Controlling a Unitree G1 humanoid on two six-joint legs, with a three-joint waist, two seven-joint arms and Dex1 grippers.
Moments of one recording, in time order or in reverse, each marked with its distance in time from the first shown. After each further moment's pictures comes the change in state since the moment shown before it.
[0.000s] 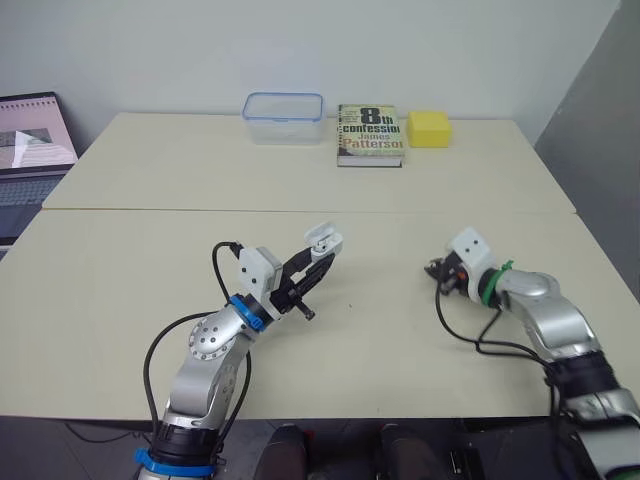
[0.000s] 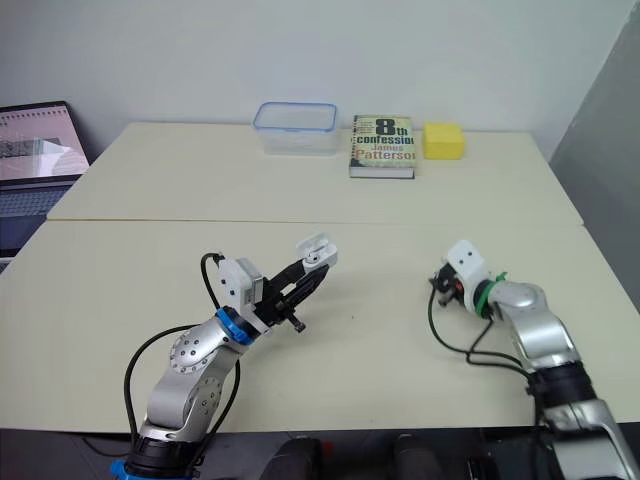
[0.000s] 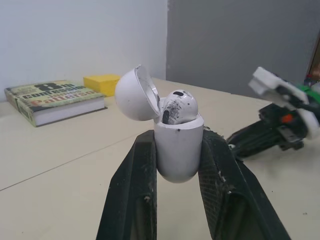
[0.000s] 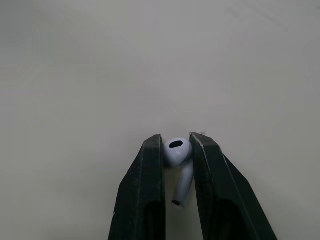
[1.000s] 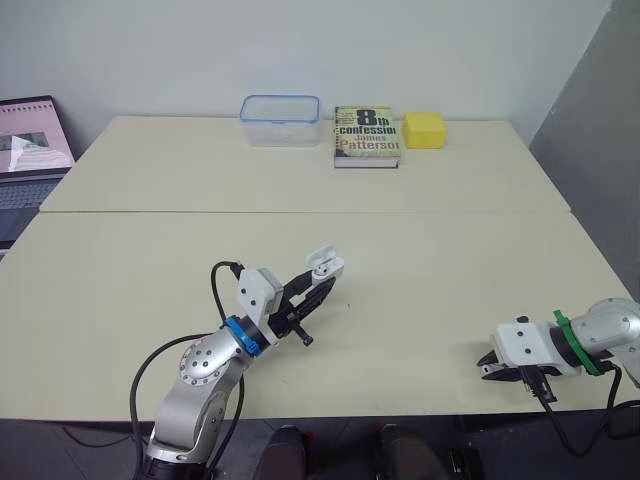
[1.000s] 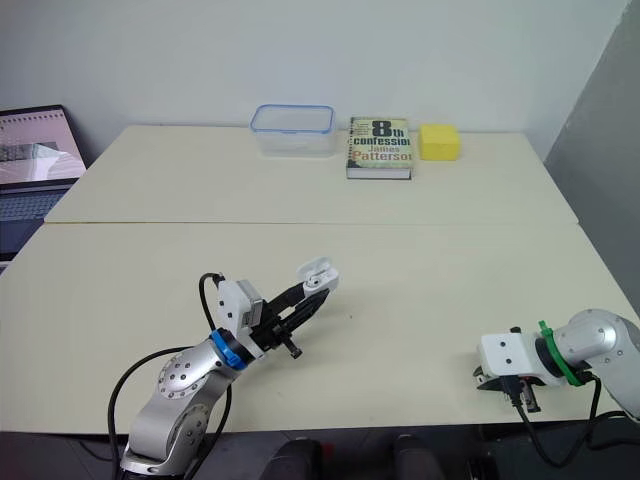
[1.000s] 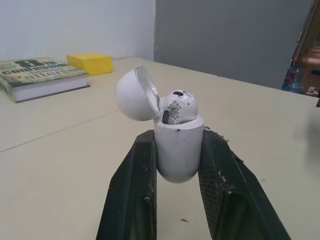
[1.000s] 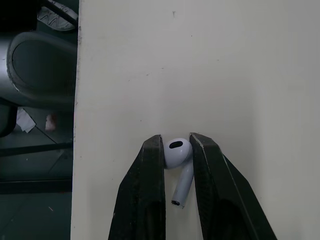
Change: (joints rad) left arm 0.123 0.034 -0.017 -0.149 -0.004 0.096 0.007; right arm 0.255 -0.454 0.042 -0.152 -0.067 -0.404 0.505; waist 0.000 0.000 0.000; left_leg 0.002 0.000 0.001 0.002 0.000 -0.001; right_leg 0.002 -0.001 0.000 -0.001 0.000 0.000
